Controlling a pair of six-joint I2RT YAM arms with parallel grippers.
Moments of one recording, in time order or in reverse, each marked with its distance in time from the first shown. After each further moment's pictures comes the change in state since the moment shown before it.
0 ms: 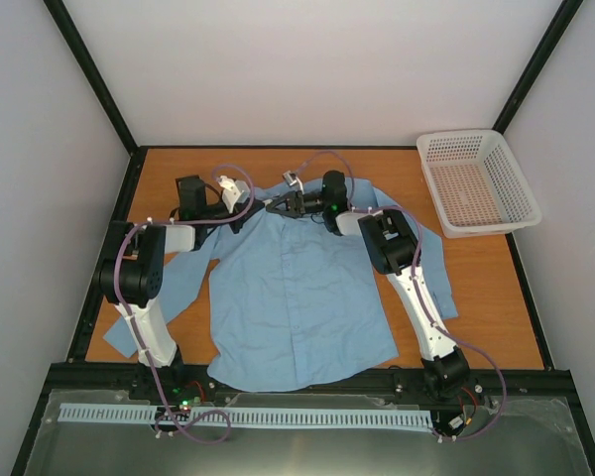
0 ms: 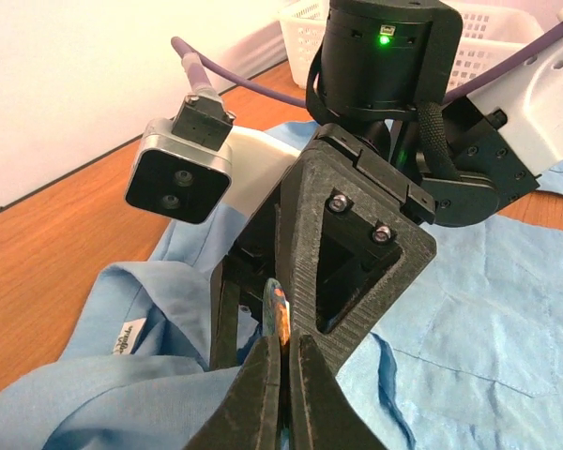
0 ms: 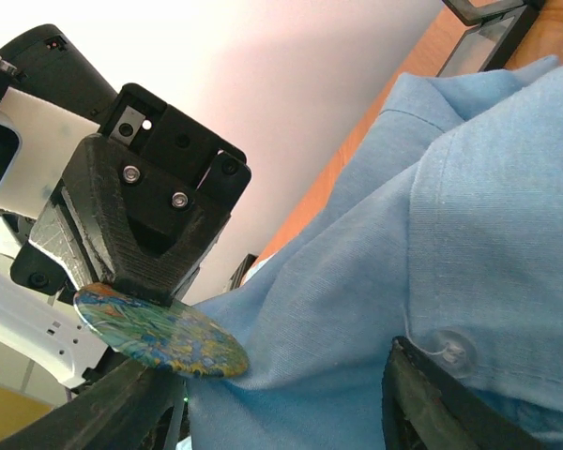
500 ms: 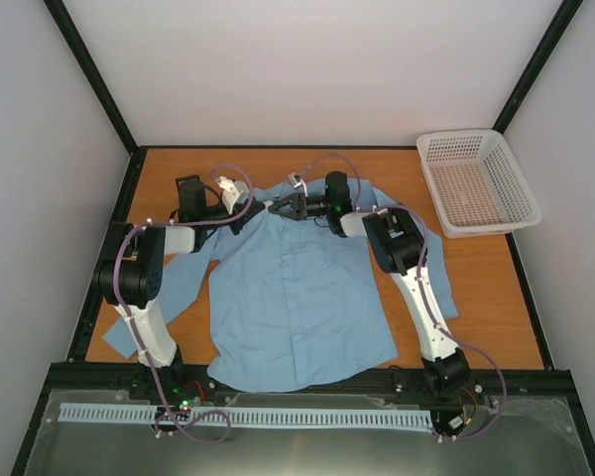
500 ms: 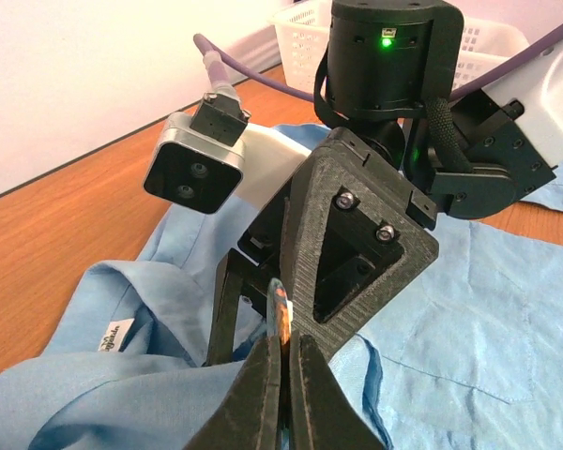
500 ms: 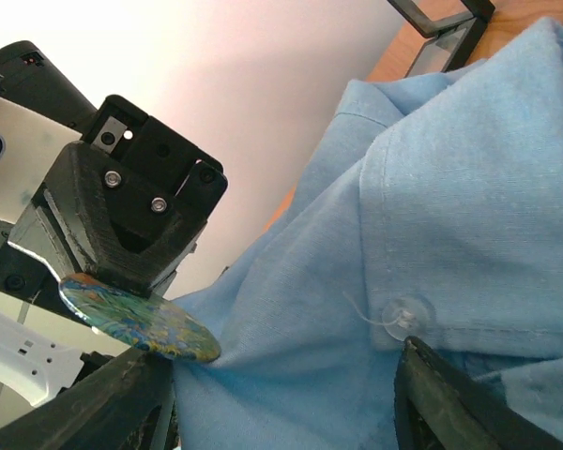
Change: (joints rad) left arm 0.002 -0.010 -0.028 0.033 0.008 -0.048; right arm -0.005 -0.082 -0.133 -0.060 0.072 -0.111
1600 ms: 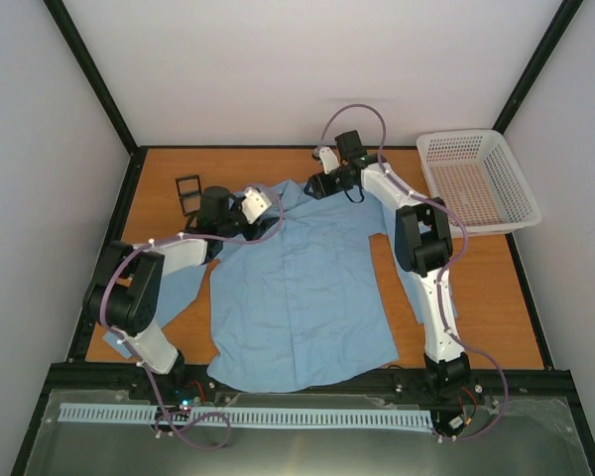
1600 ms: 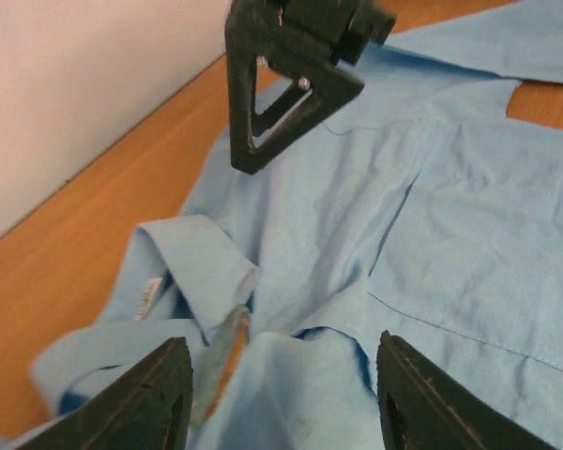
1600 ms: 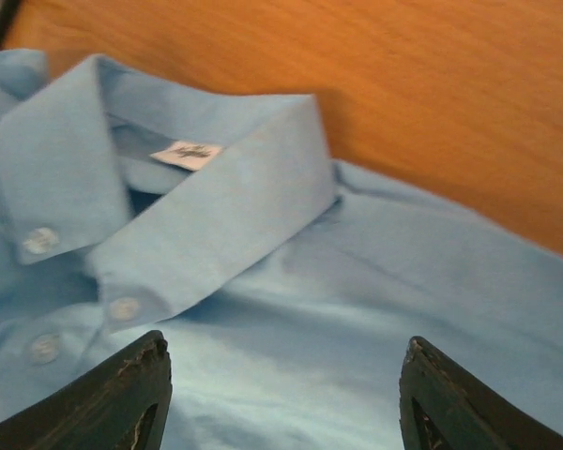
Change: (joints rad) left arm -0.192 -0.150 -0.059 -0.184 -0.446 0.223; right arm -0.089 -0.243 0.293 -1.461 0.742 -1.072
